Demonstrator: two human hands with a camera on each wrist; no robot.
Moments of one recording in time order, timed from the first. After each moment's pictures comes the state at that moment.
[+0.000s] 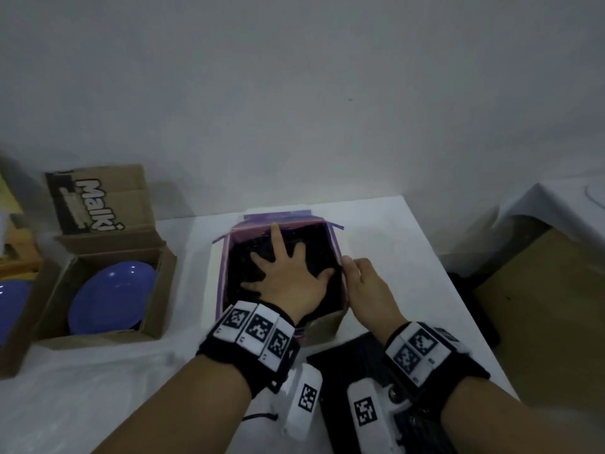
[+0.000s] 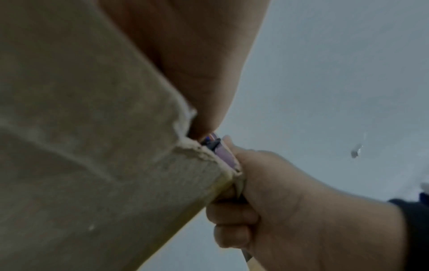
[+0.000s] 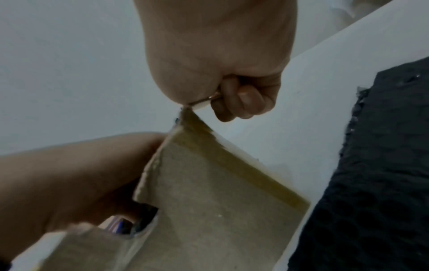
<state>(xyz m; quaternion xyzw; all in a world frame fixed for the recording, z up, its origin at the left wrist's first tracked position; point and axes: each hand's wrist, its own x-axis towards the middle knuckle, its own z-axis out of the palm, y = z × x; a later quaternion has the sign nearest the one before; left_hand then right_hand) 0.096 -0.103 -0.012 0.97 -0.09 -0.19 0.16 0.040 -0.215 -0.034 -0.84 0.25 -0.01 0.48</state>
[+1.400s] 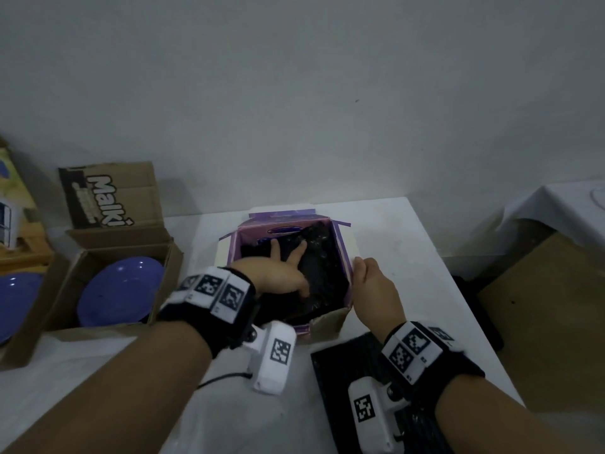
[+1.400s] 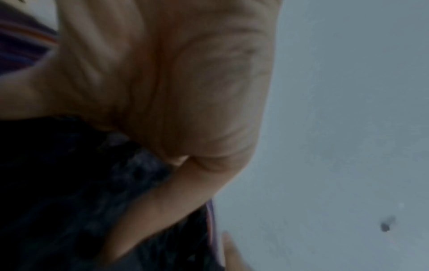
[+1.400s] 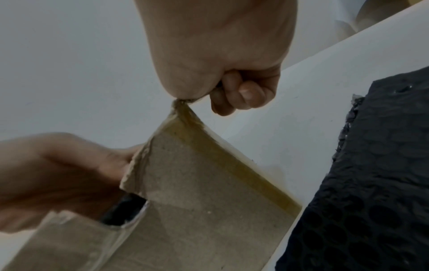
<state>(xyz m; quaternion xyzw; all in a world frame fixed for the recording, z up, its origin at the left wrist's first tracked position) 0.132 -0.065 0.010 0.87 -0.13 -0.45 0.15 0.041 -0.213 -0.042 -0.89 0.26 -0.01 0.38</state>
